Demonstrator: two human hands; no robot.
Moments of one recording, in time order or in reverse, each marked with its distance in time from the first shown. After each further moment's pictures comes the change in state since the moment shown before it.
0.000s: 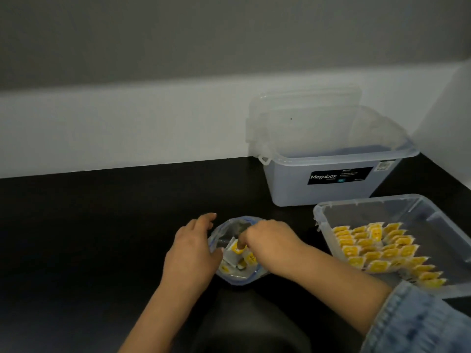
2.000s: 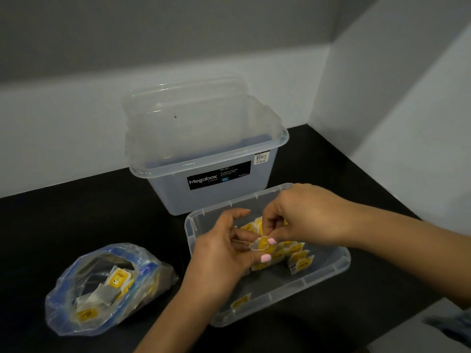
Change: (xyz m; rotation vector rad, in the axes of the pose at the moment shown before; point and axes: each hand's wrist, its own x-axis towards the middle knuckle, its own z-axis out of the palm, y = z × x) left_hand -0.006 0.208 0.119 -0.557 -0.314 0.269; right_hand -0.161 0.210 -0.030 0.234 0.112 0.116
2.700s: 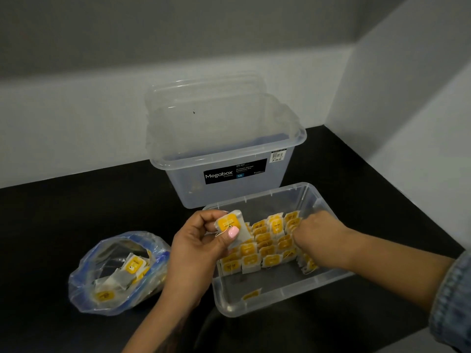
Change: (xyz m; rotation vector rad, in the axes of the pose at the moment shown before) left_hand -0.020 -0.007 -0.031 -0.483 0.233 0.005; right_hand 0.018 0.031 0.065 -0.702 -0.231 -0.011
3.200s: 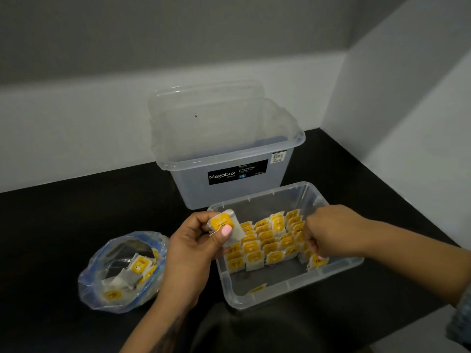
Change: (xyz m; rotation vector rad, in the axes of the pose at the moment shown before) left_hand -0.005 0.001 -0.016 -0.115 0.018 -0.022; right_hand -0.020 0.013 -0.012 0.387 -0.006 0.069
